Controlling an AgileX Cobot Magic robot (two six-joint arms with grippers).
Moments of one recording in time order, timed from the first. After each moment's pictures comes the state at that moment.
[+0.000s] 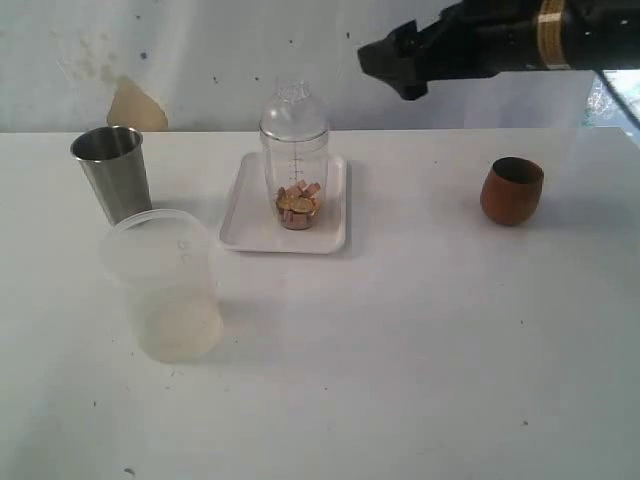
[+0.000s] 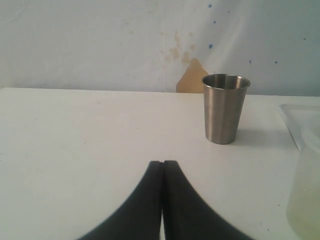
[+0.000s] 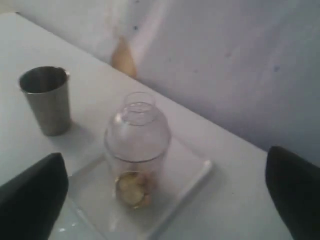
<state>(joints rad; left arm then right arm) 0.08 0.00 -0.01 0.04 0.21 -0.04 0.25 1.54 -1.20 -1.75 -0.42 1.53</state>
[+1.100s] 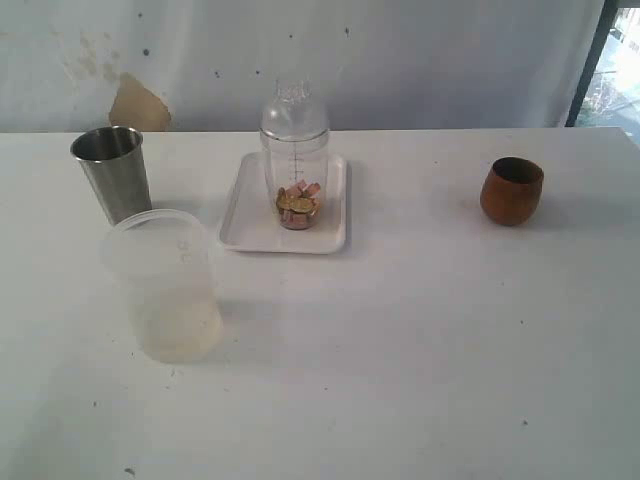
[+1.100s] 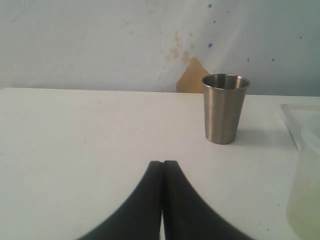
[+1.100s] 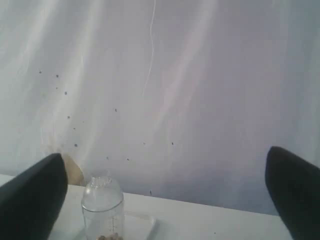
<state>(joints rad) 0.08 0.00 -0.01 0.04 0.21 -0.04 0.25 0.59 -0.66 -1.70 -0.08 1.72</state>
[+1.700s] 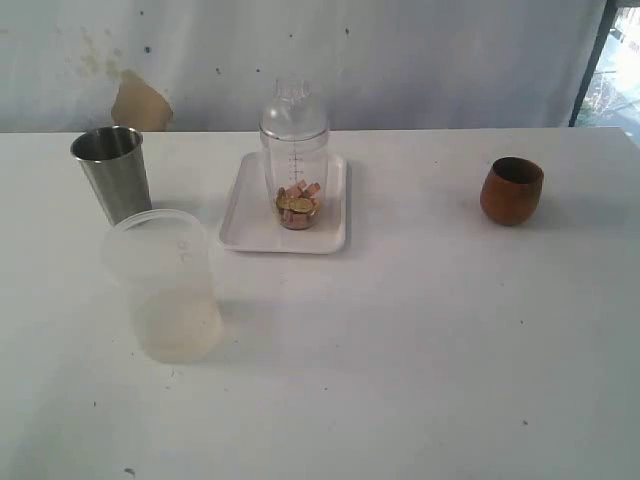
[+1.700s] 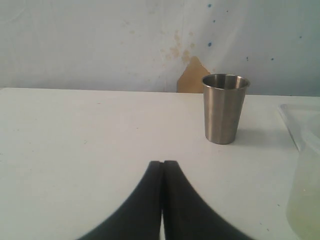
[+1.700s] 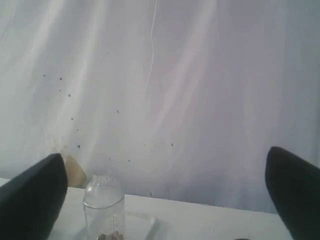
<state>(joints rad) 0.08 0.00 -0.01 0.04 0.21 -0.04 0.25 0.50 -0.60 -1.69 -0.08 1.73</state>
